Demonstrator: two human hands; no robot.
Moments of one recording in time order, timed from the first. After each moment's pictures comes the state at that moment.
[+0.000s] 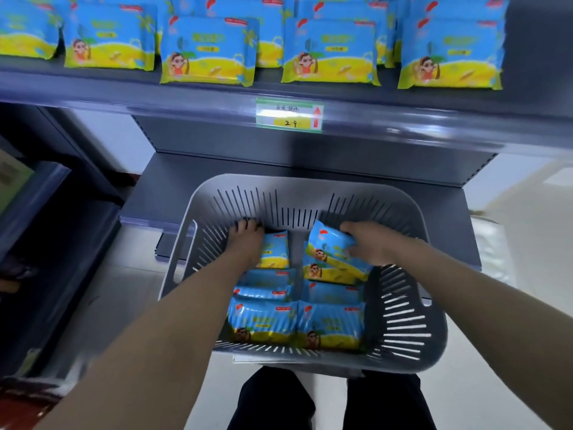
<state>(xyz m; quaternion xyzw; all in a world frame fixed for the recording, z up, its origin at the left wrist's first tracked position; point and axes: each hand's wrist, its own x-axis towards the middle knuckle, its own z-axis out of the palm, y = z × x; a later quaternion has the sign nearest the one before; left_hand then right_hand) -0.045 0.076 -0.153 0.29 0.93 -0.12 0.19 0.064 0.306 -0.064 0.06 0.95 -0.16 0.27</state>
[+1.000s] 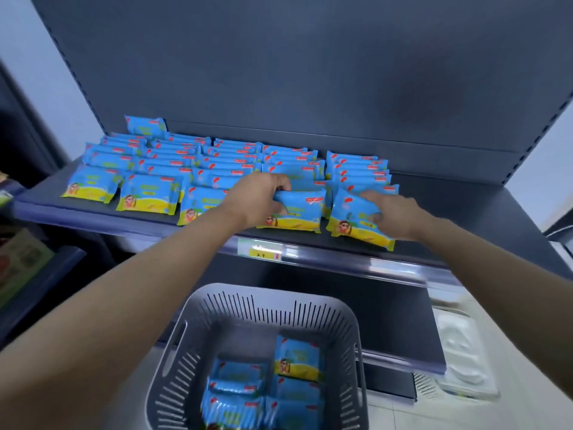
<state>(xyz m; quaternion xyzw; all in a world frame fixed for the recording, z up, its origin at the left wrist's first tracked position) -0.087 0.177 0.207 0.35 0.91 0.23 0.00 0.004 0.441 0.179 0.09 0.99 -0.04 0.05</state>
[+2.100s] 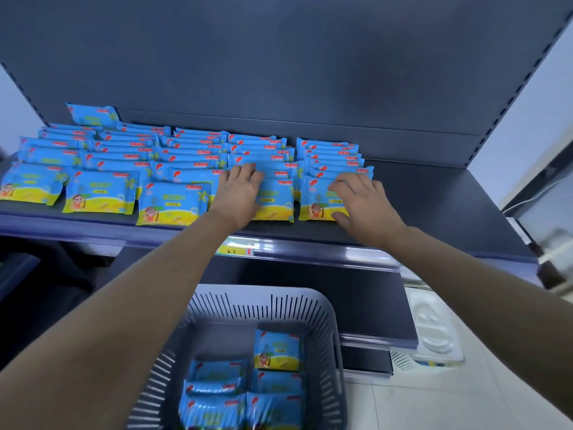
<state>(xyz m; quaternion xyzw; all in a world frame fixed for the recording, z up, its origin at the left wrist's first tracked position) -0.119 0.214 0.145 0.36 0.93 0.02 -0.12 0.029 0.420 0.168 0.01 0.99 0.05 -0.14</state>
